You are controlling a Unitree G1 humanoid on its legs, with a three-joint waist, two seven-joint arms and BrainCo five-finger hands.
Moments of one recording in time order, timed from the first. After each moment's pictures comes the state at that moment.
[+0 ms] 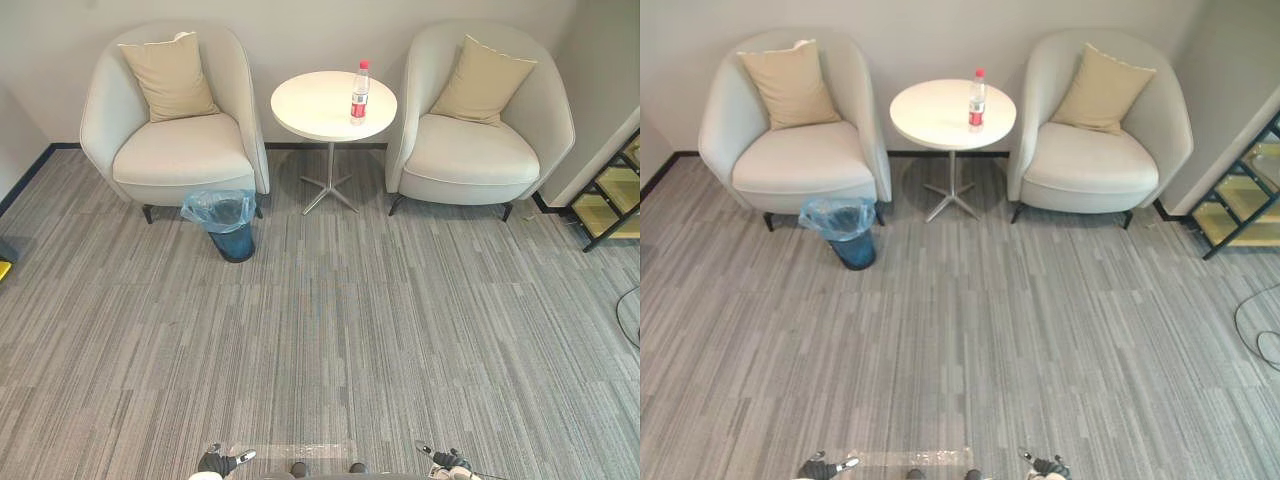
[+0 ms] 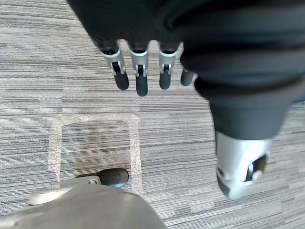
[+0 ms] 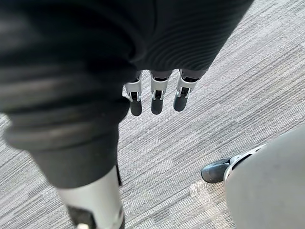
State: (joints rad) left arm 0.11 0.13 0.06 1.07 0.10 -0.01 0.15; right arm 0.02 0.00 -0.46 1.13 0.08 -0.03 -0.17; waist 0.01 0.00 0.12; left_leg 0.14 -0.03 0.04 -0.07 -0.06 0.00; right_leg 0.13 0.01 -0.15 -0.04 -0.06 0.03
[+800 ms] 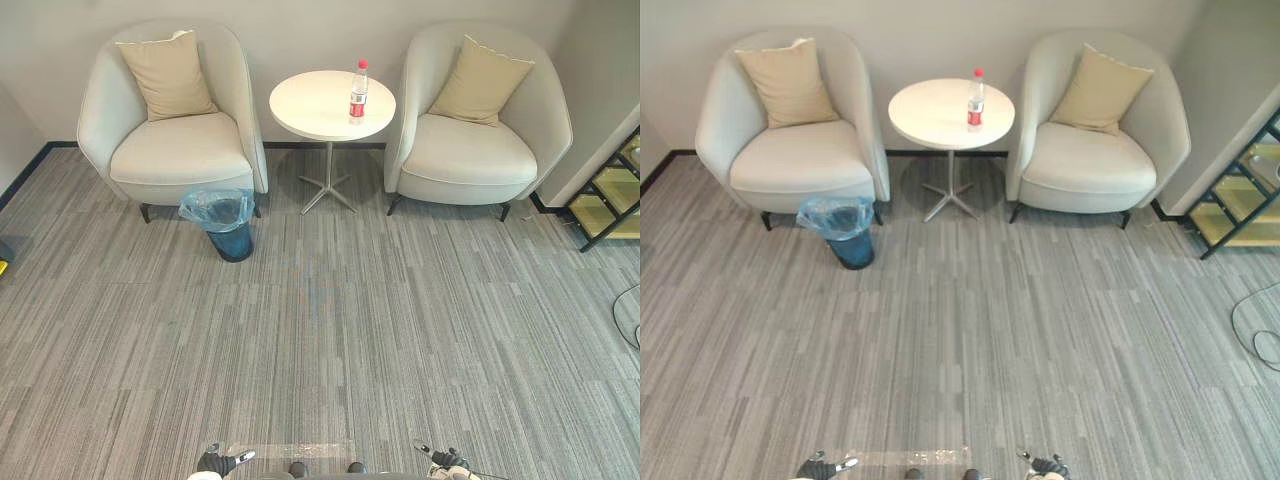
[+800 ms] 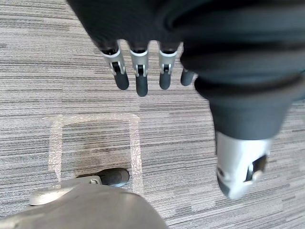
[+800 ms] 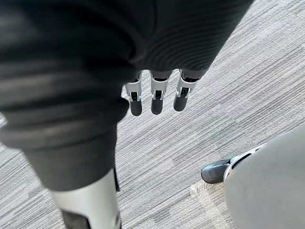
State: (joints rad) left arm 0.11 0.13 0.06 1.07 0.11 -0.01 0.15; right arm 0.02 0.00 -0.45 1.13 0.08 -0.03 -0.17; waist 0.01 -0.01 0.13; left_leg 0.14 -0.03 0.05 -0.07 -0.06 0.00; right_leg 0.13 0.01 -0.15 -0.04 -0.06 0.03
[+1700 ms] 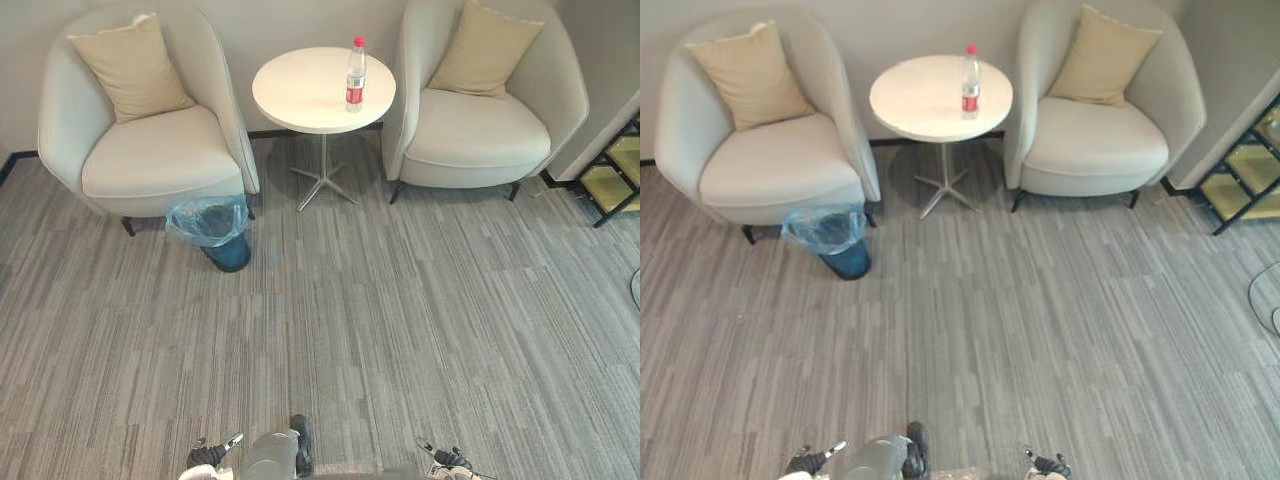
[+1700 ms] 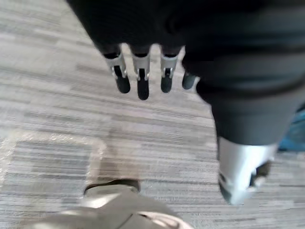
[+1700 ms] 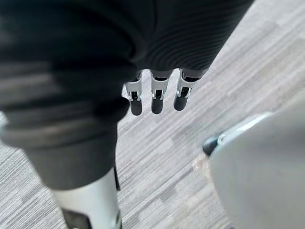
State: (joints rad) left arm 0.13 0.08 0.22 0.99 0.00 0.01 0.20; right arm 0.06 0.01 -0.41 1.06 0.15 -0.02 -0.18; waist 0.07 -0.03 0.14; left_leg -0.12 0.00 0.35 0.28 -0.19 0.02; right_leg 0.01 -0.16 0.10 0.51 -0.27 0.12
